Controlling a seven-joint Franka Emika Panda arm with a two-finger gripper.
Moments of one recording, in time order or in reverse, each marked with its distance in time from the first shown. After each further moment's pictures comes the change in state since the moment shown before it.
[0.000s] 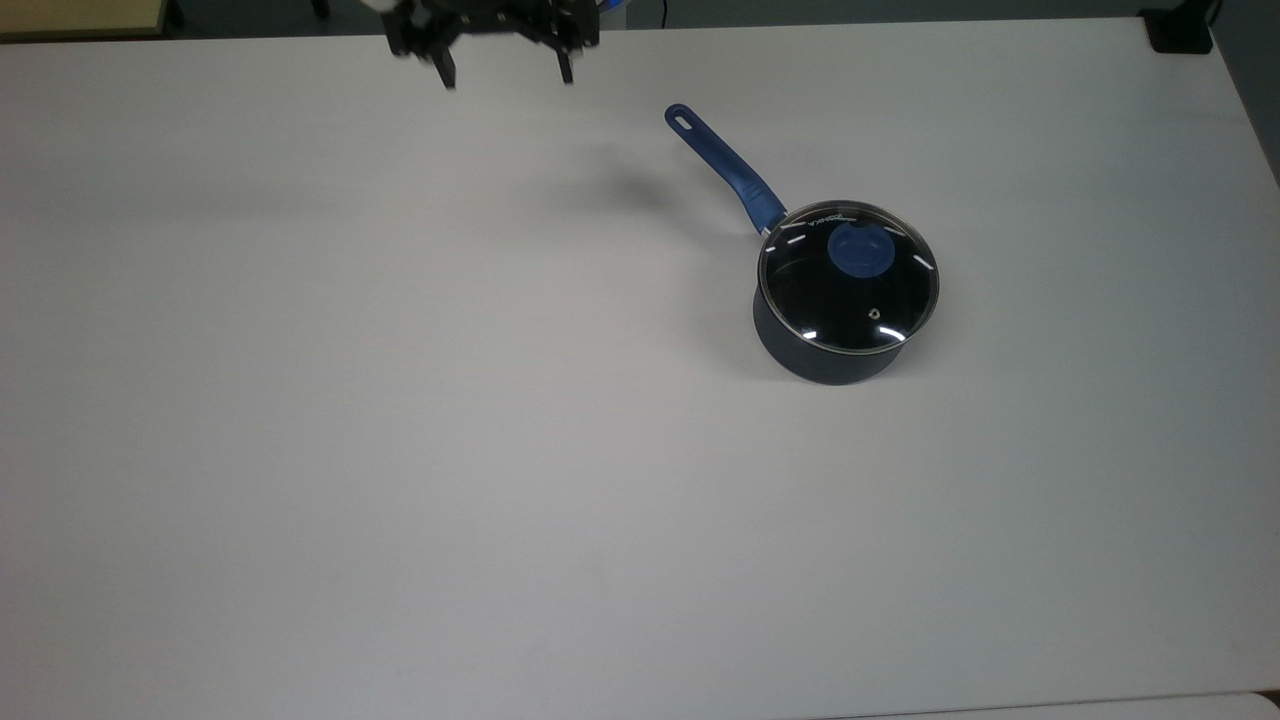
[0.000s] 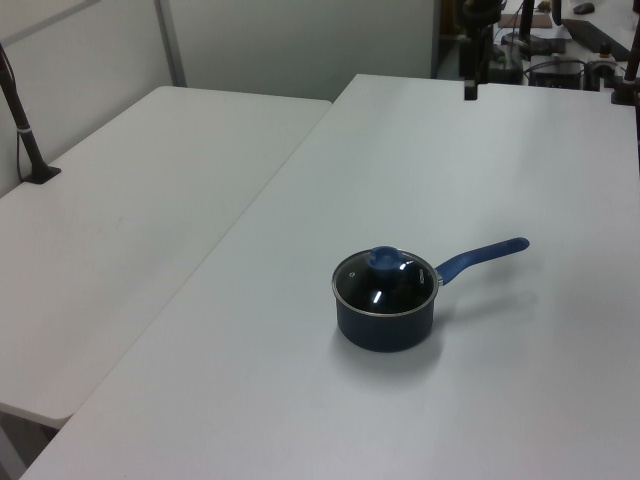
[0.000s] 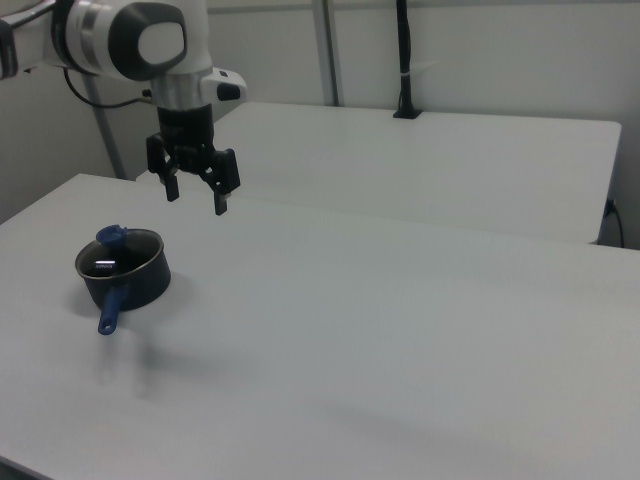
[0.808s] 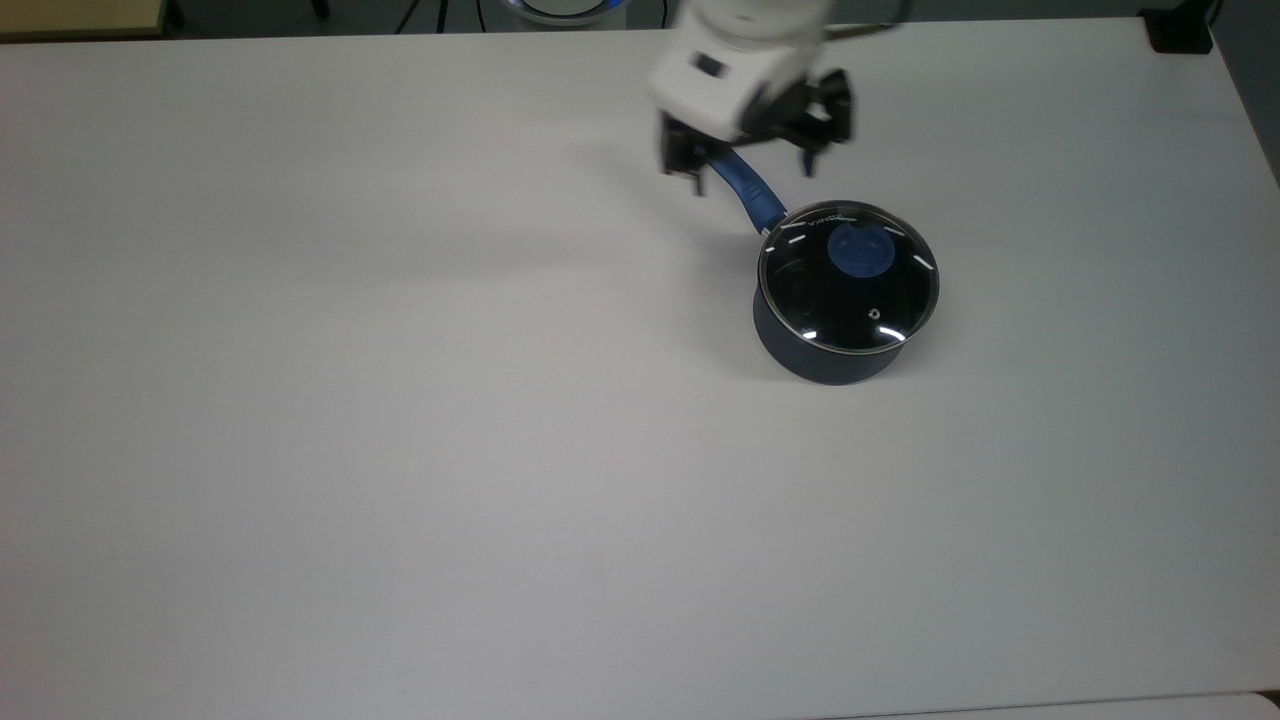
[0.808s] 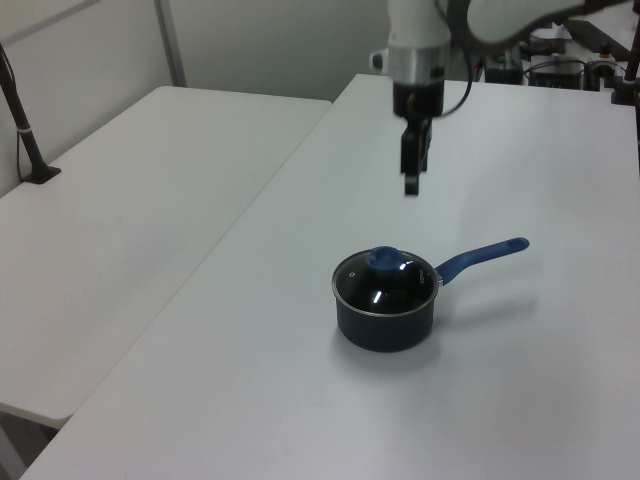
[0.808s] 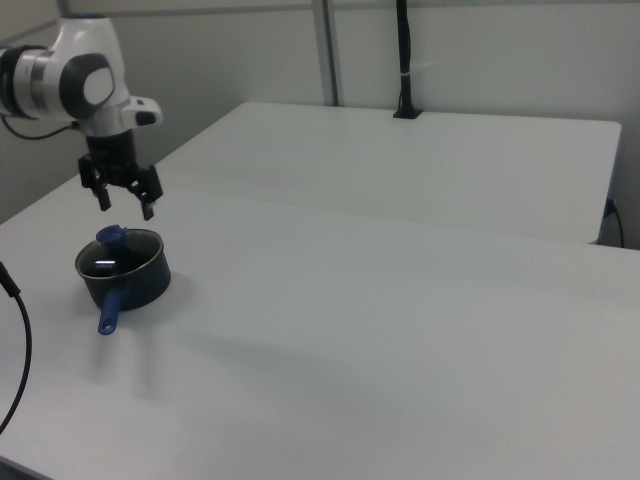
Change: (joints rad) arm 0.320 0.160 0.023 0.007 0.017 0.238 0.208
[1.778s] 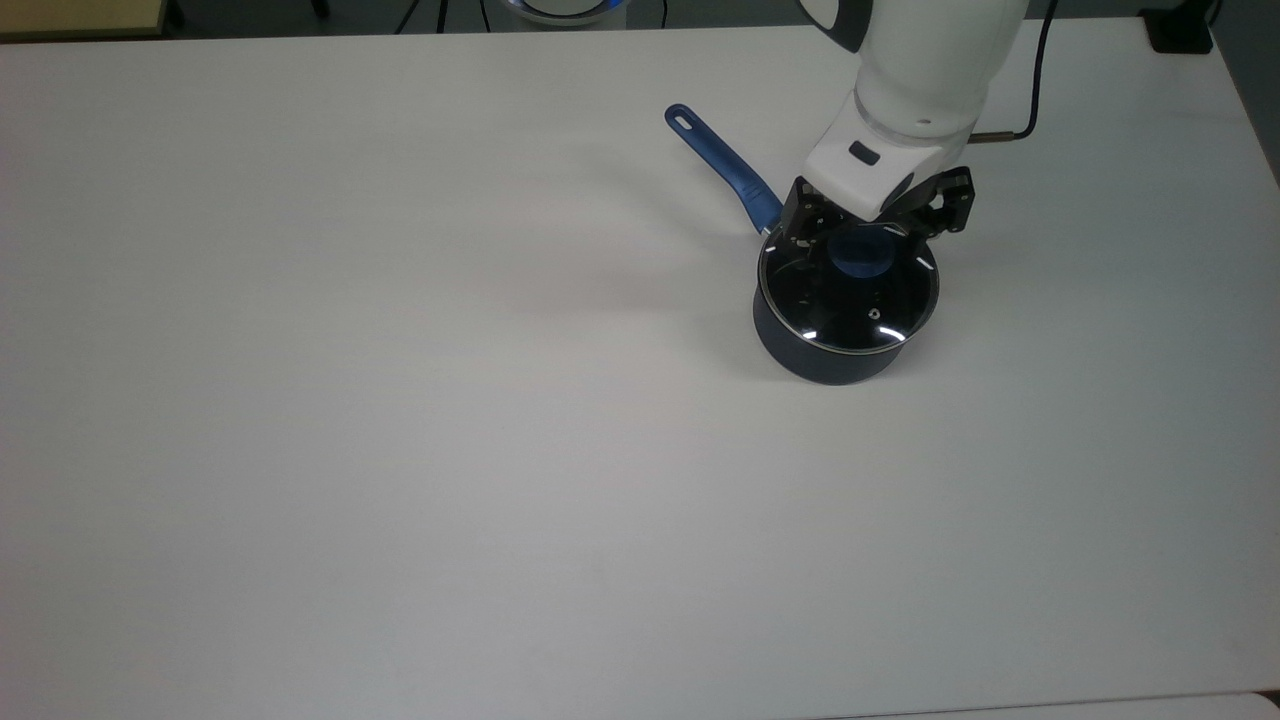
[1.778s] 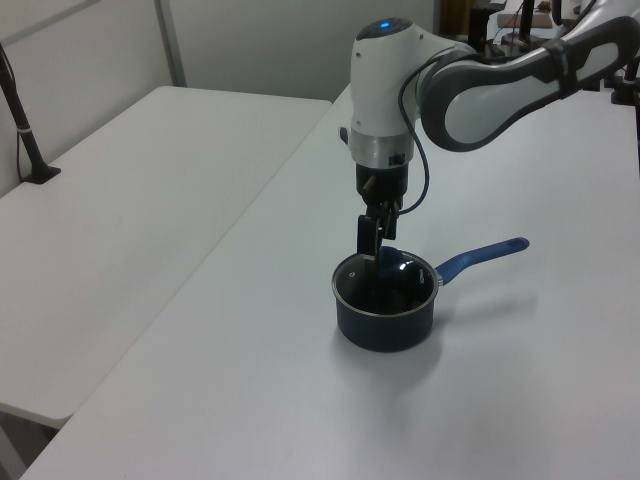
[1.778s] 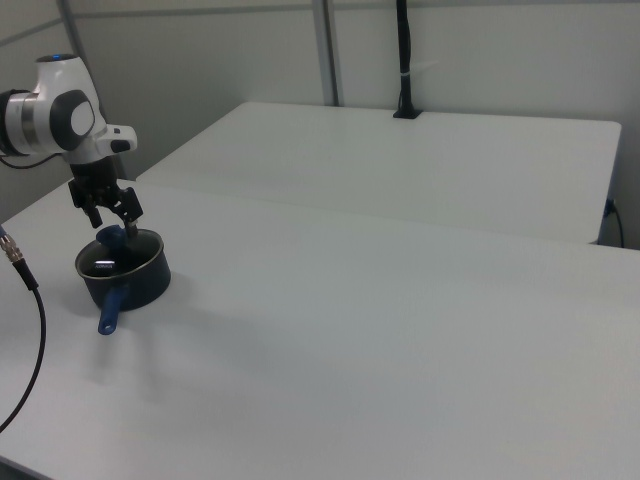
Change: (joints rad) arm 0.139 0.193 0.000 0.097 -0.073 0.131 0.251
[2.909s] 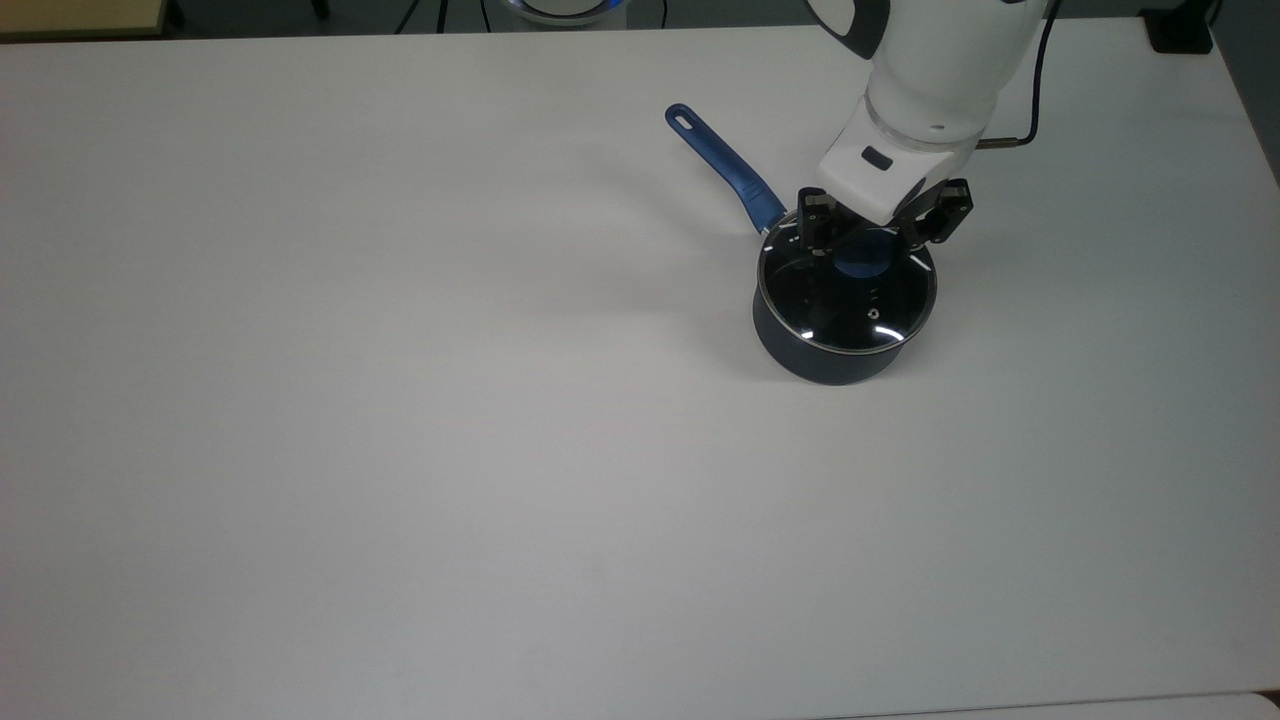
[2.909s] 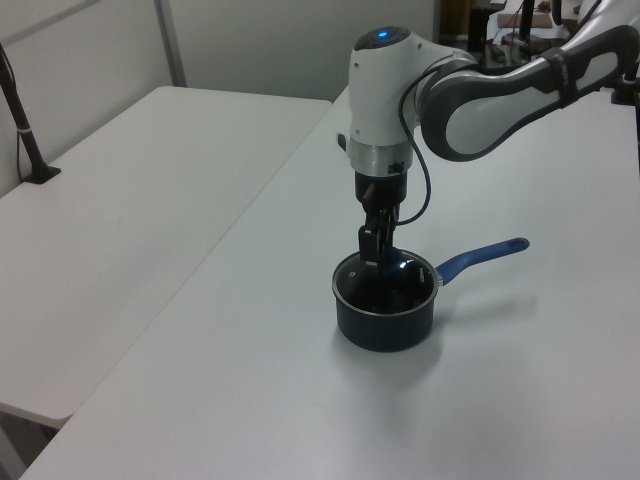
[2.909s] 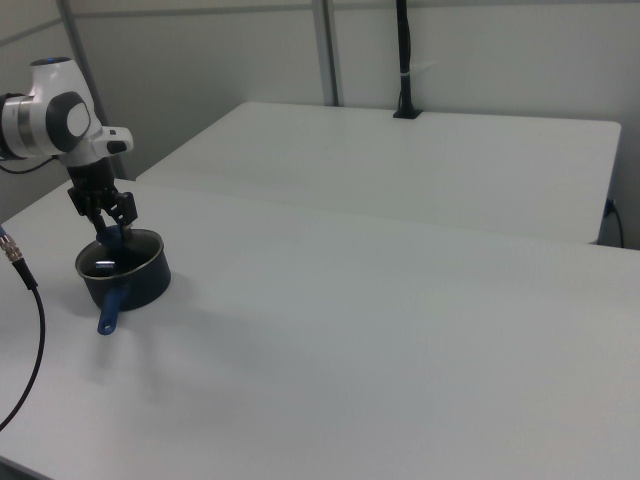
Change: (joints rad) arm 0.016 0.012 0.000 0.006 -0.034 0.000 0.000
